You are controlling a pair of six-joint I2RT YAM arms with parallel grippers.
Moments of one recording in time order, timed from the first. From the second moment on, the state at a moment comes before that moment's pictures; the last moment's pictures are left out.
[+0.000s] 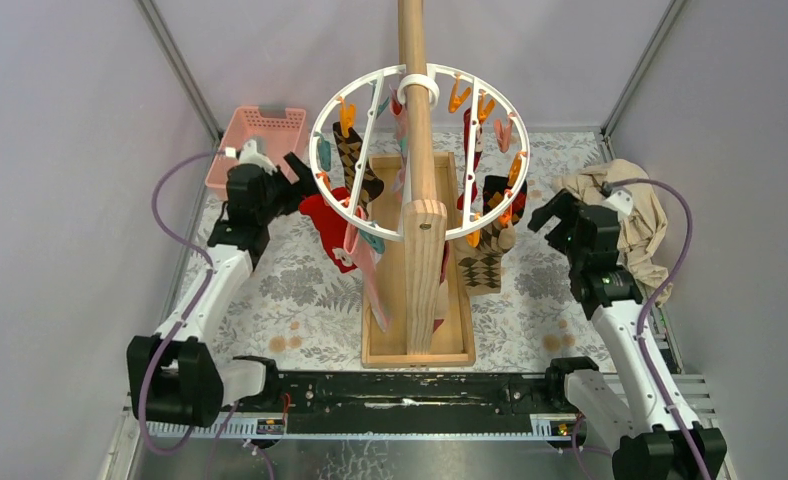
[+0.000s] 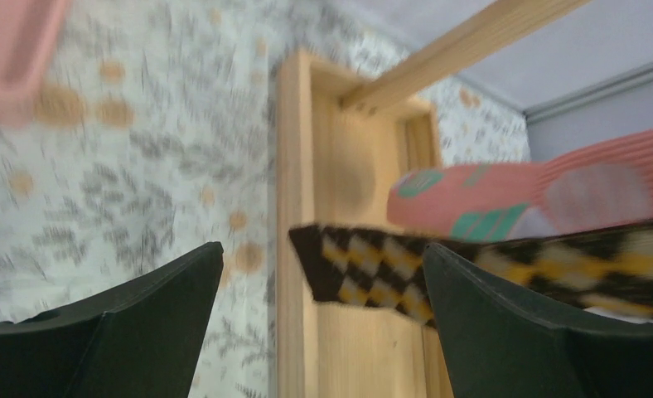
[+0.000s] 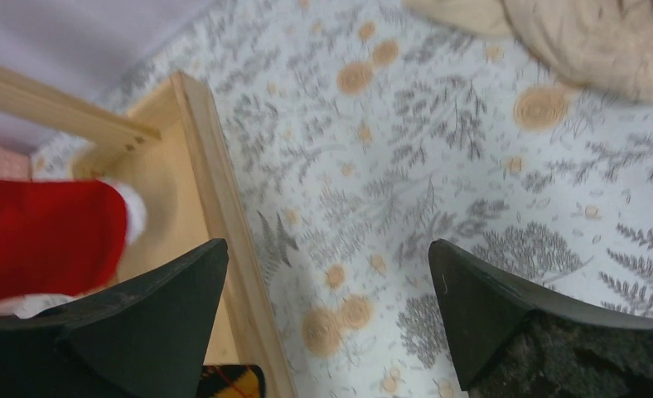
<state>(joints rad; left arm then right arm) -0.10 1.19 0.93 -0.03 0.18 -0.61 0.07 0.86 0.73 -0.29 0.20 0.58</state>
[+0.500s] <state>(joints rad) -0.27 1.35 0.86 -0.11 0.12 -0.62 0.18 1.26 0.71 -0.28 0.02 0.57</state>
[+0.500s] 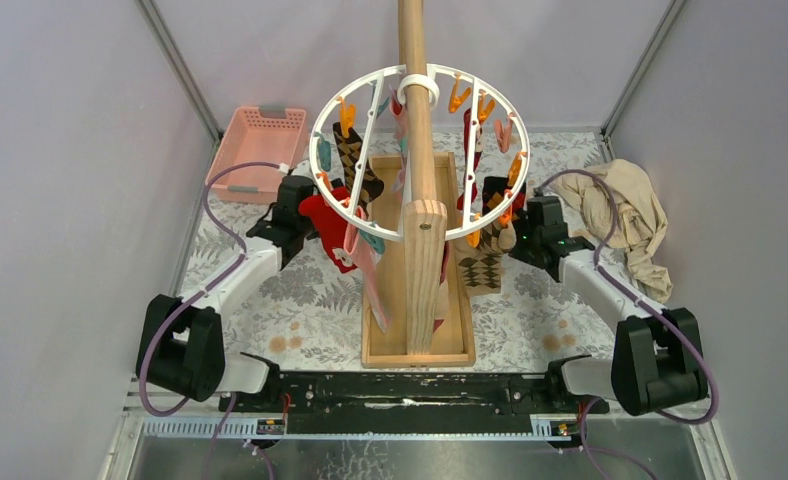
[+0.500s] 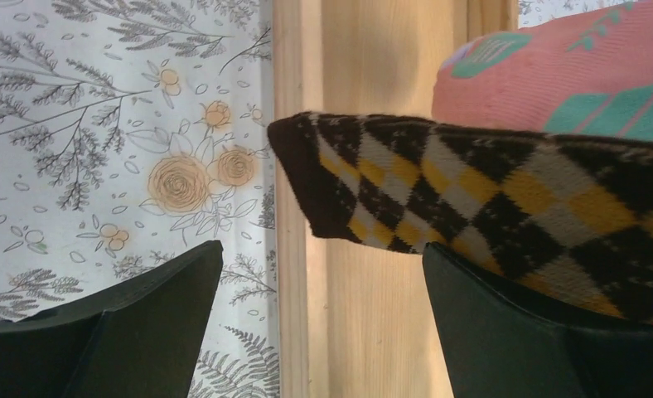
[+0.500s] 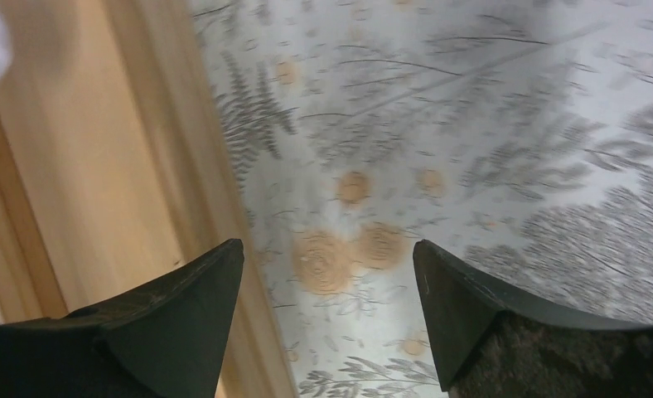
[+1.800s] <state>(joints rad) -0.41 1.54 0.89 -0.10 0.04 -0.61 0.50 1.78 1.10 -0.34 0.18 0.43</state>
